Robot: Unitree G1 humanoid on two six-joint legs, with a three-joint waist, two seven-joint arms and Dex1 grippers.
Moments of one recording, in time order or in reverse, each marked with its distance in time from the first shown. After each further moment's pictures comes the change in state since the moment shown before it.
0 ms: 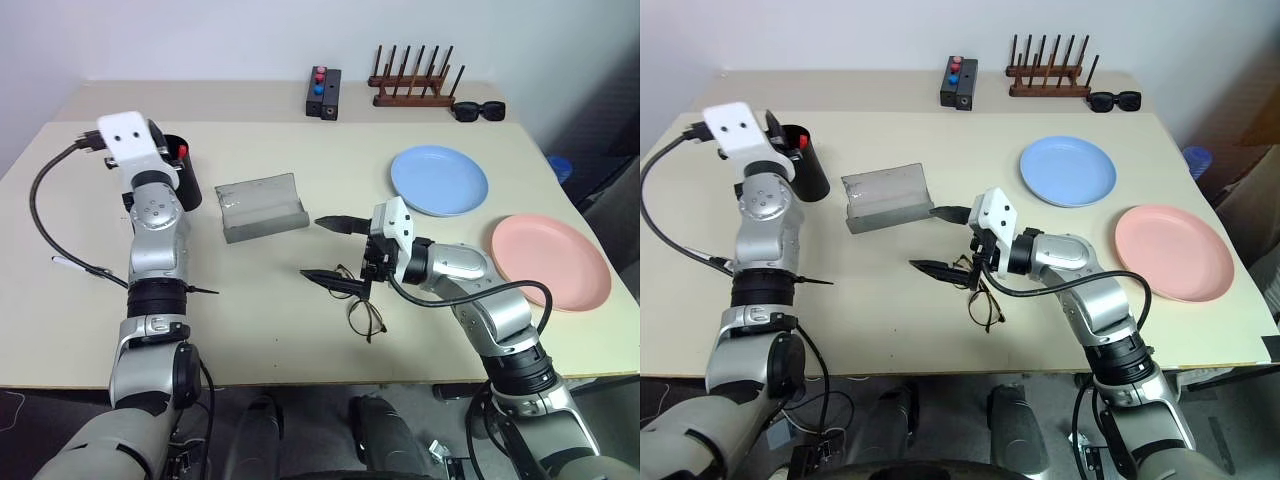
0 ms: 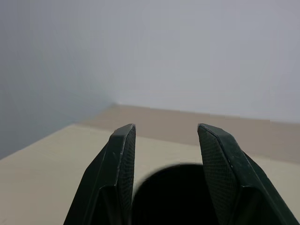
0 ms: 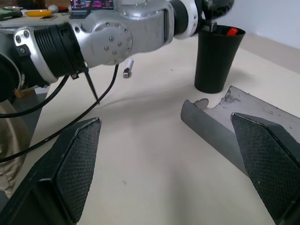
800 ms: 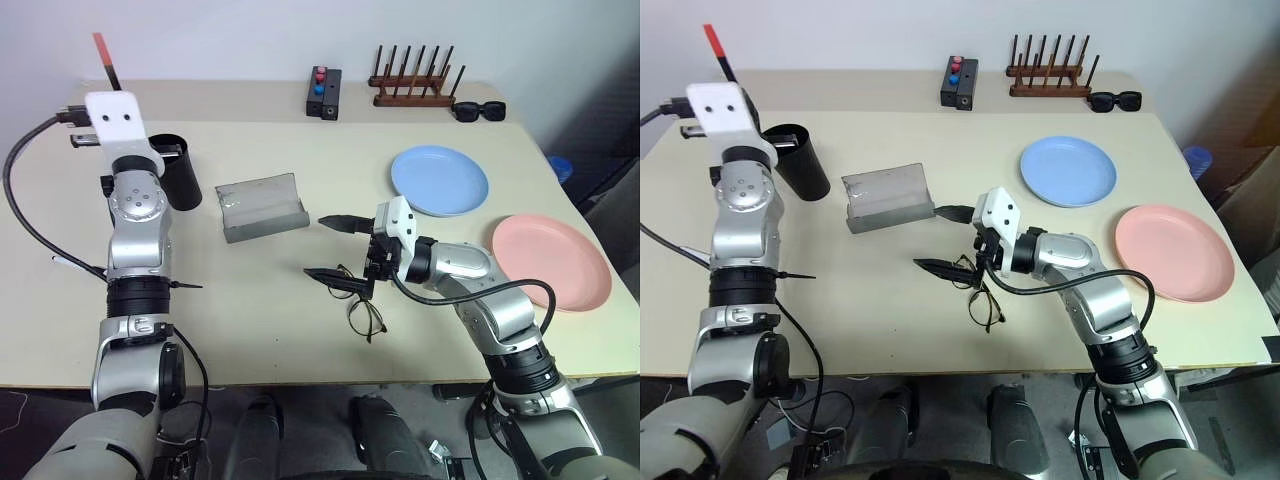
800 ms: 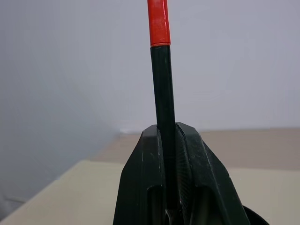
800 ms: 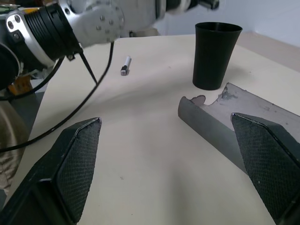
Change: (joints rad) left arm 0.008 0.068 -0.103 -0.010 0.085 -0.048 -0.134; right arm 0.001 -0.012 -0.010 0.005 0.000 -0.002 0.008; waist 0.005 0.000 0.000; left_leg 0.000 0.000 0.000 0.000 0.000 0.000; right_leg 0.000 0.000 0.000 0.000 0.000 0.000
